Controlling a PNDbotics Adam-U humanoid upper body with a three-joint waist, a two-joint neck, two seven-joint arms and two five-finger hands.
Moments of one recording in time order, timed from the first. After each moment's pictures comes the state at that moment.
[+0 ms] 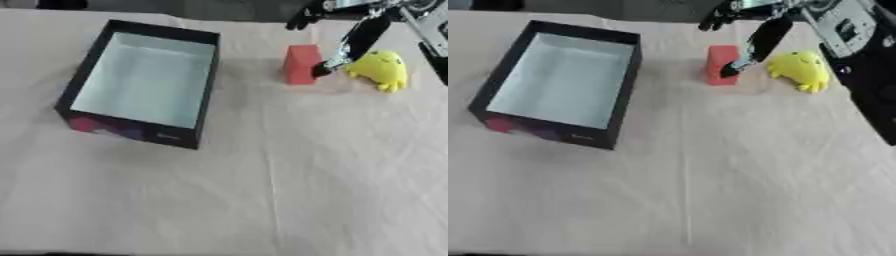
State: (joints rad) left arm -0.28 0.65 0.14 -1.80 0.38 0.01 0.43; right arm -1.09 -0.56 0.37 -1.07 0.35 -0.29 0.89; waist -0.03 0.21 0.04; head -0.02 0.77
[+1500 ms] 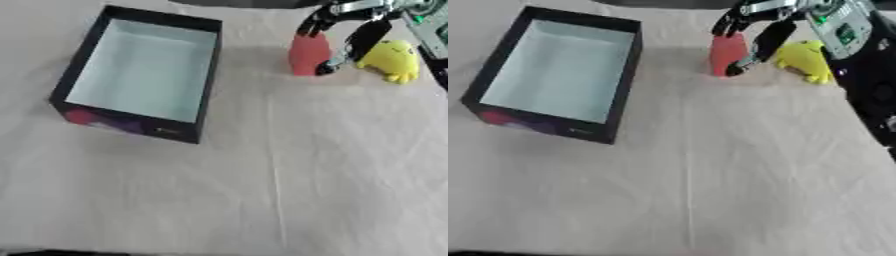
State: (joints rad) left arm -0.28 0.63 0.14 -1.80 0.38 0.00 0.43; right arm -1.09 -0.54 0.31 -0.99 0.43 -0.26 0.90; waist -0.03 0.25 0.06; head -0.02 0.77
